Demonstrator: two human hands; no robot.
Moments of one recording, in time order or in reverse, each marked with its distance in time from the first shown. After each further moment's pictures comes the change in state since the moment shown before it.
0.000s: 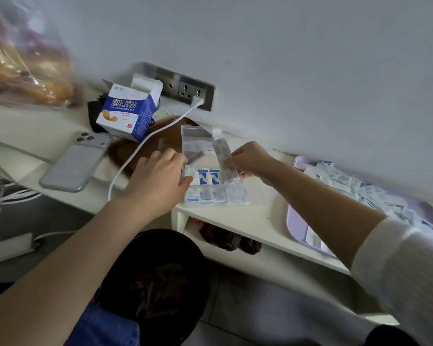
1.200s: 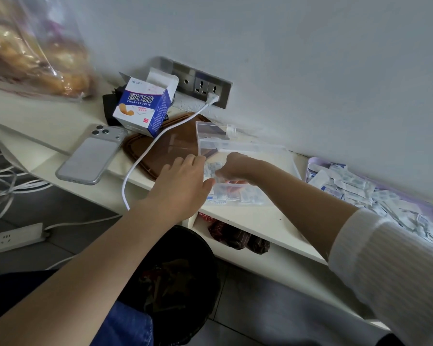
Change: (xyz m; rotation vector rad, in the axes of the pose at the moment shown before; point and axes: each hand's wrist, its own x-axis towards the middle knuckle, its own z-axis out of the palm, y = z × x) left_hand -0.007 0.008 0.004 -0.111 -0.090 -0.020; right_hand 0.000 -0.032 0.045 -0.497 -0.195 -0.025
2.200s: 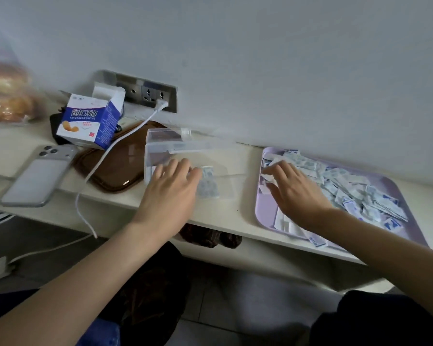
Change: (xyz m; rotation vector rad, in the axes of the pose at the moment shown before) left_hand -0.001 0.059 0.031 0.341 0.405 0.341; right_hand -0.100 0.191 0.008 -0.260 0.628 -0.269
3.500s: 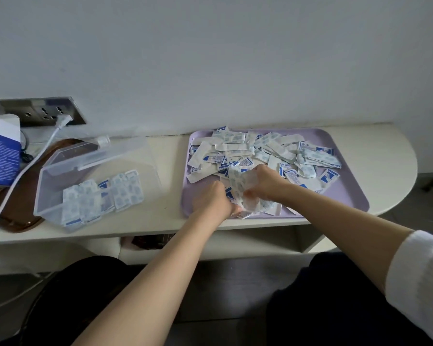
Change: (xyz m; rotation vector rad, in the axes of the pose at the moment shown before) left_hand 0.077 0.210 0.052 -0.431 -0.624 -0.290; right_hand -0.045 0.106 0.030 0.645 -0.354 0.724
